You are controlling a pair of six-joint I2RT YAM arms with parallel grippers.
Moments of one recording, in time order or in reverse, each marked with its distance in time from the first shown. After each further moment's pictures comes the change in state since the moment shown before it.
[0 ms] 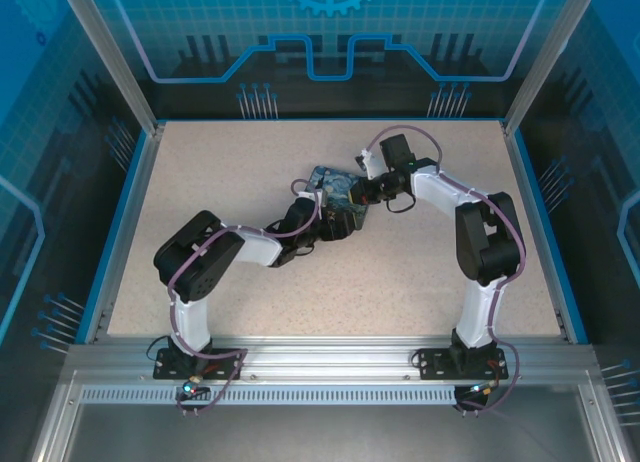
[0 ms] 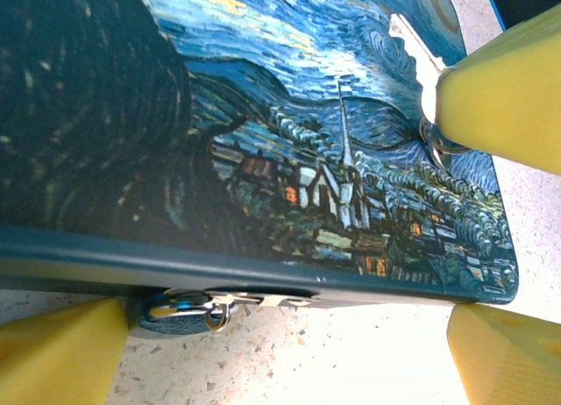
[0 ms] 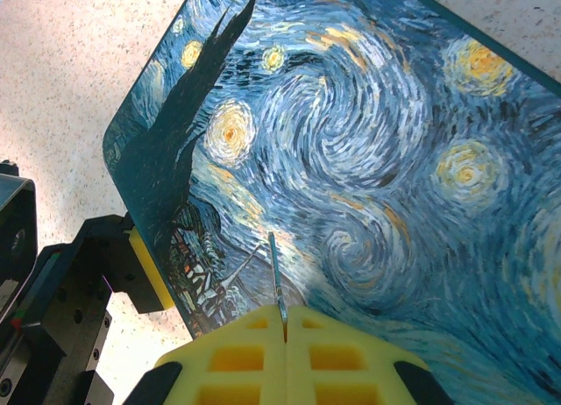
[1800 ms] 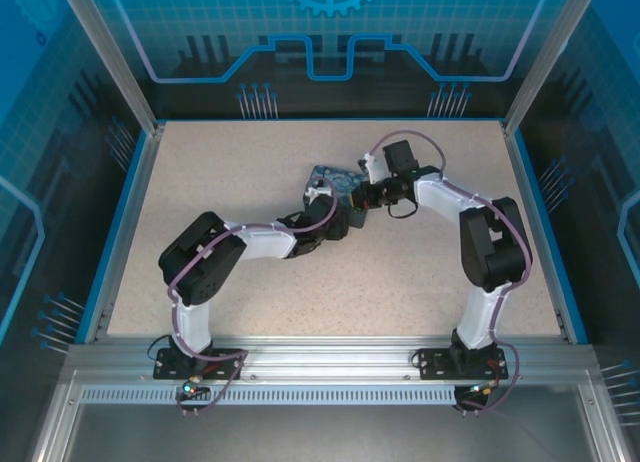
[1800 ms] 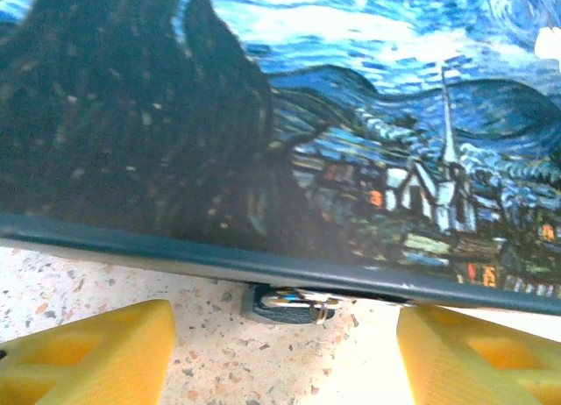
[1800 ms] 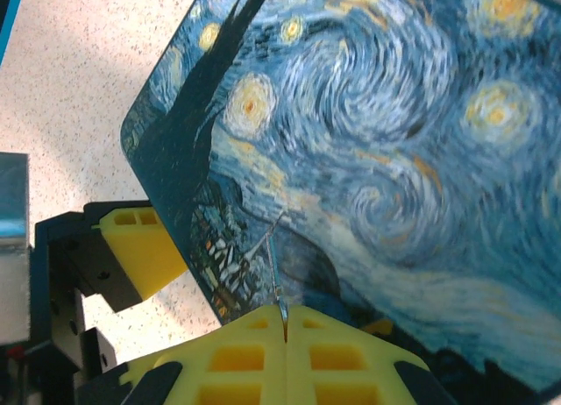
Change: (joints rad) left arm -0.085 0.008 0.190 -0.428 -0.351 0.126; right arm 0.000 -0.068 -0.107 0.090 -0.014 0.031
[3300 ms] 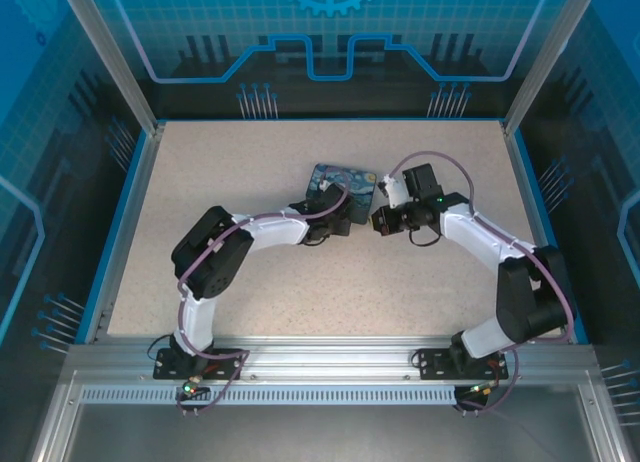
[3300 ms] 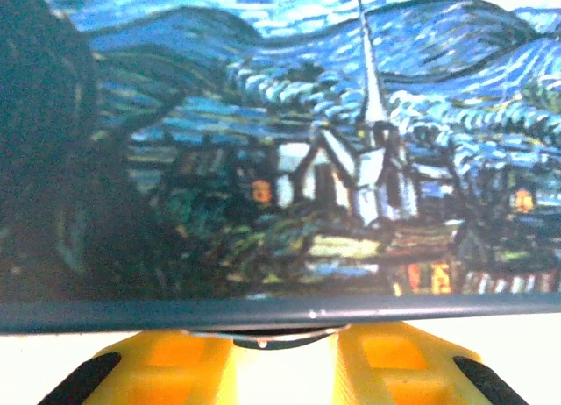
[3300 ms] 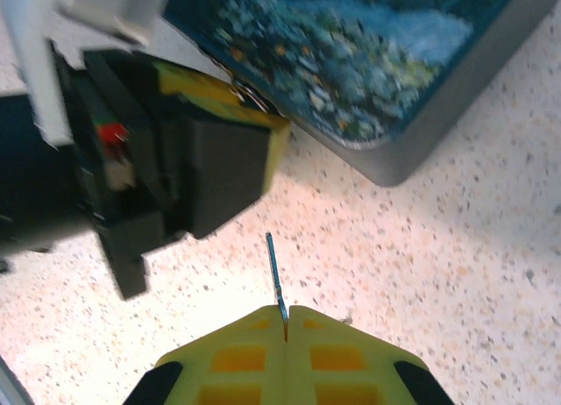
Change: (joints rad) left arm -0.005 0.071 0.237 -0.303 0.096 0.014; right arm -0.002 -0.378 -0.325 -0.070 0.130 -0.016
